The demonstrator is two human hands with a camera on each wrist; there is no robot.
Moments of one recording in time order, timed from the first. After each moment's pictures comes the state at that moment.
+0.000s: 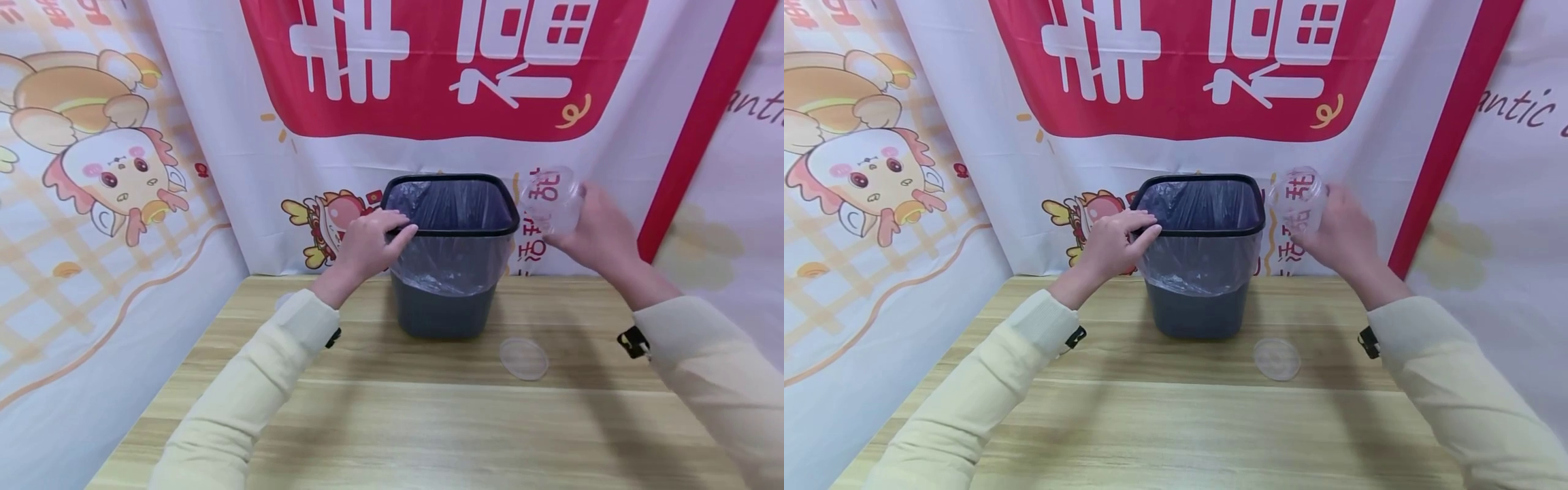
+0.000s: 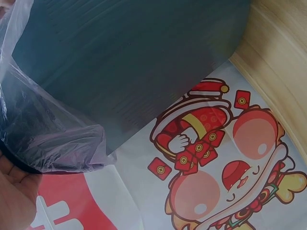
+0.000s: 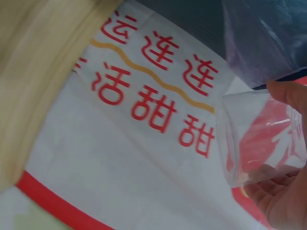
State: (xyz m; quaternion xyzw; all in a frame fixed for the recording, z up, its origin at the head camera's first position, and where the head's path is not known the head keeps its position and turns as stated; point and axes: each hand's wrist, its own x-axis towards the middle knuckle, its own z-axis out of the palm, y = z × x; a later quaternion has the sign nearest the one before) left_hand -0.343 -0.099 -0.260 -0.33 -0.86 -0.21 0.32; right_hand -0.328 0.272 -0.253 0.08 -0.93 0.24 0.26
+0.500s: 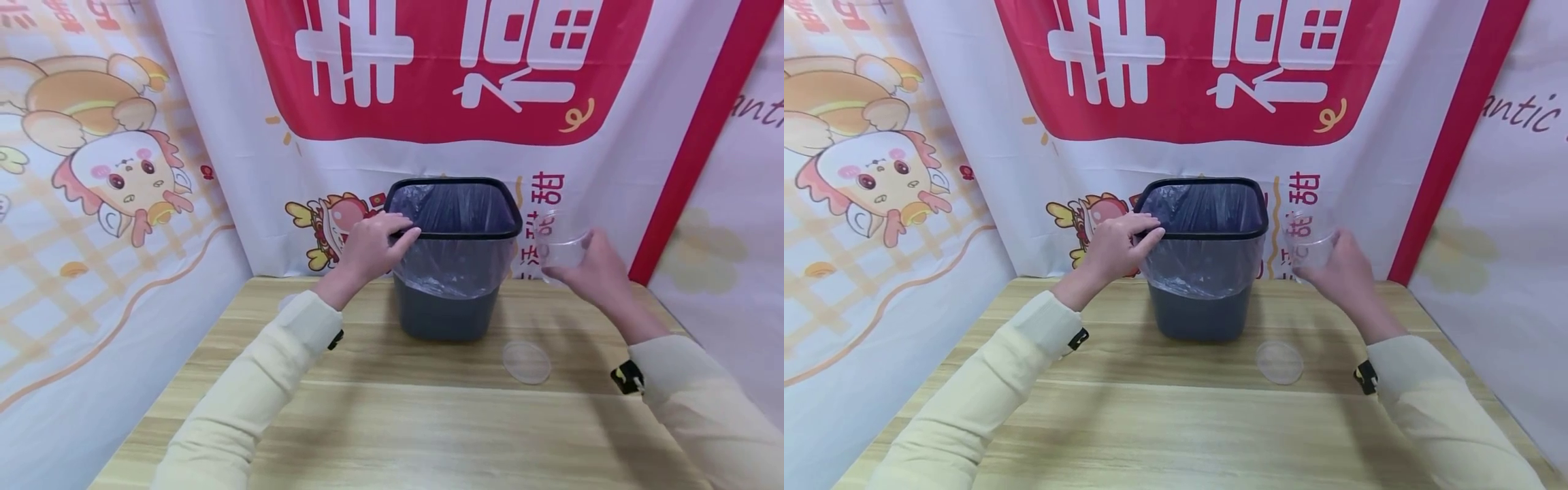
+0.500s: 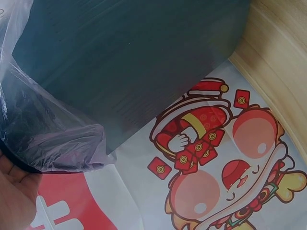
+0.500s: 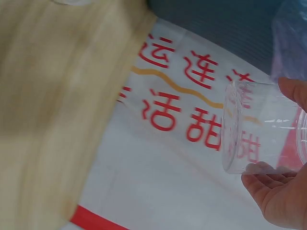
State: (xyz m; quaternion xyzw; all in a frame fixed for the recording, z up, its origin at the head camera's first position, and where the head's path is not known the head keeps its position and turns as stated) left_hand -0.344 -0.101 -0.261 -0.33 -0.86 -0.21 0.32; right_hand -0.329 0.284 -0.317 0.03 -0.91 0.36 0.22
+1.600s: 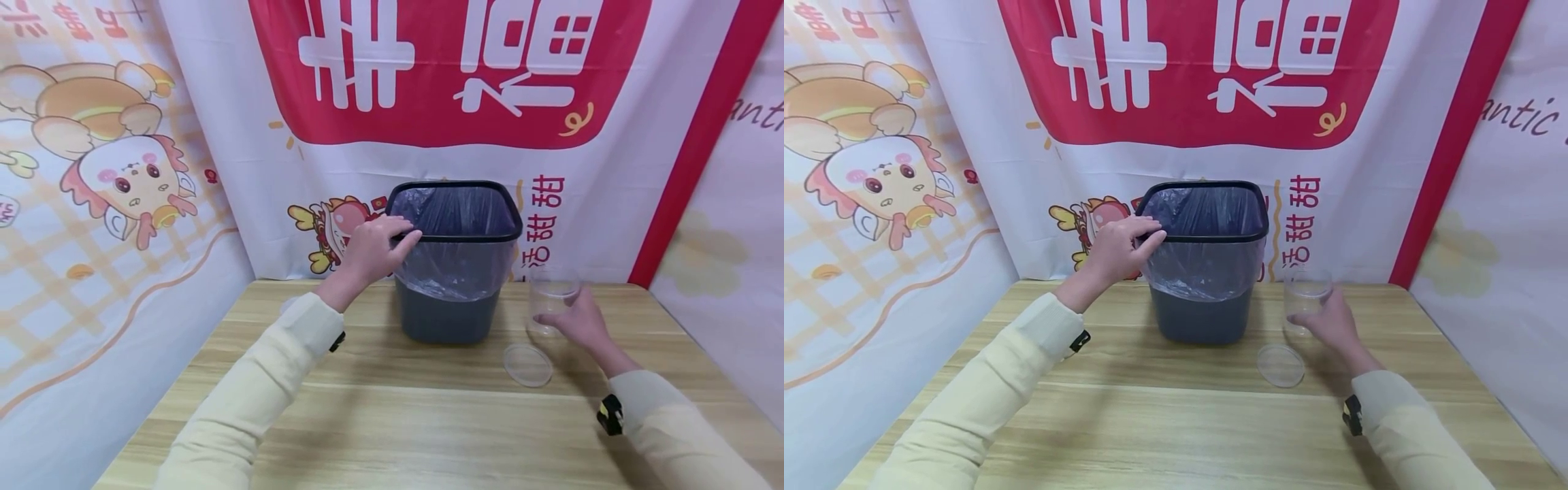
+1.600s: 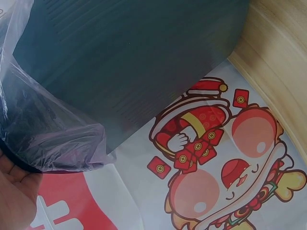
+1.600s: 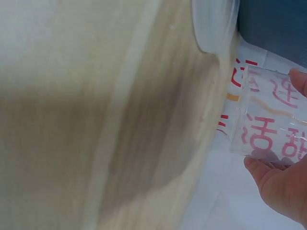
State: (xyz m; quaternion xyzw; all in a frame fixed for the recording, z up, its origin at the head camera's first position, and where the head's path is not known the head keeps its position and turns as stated) left_hand -0.342 -0.100 -0.261 -0.33 -0.86 -0.20 0.32; right_hand -0.339 0.295 -0.421 0.04 -0.88 0.45 0.16
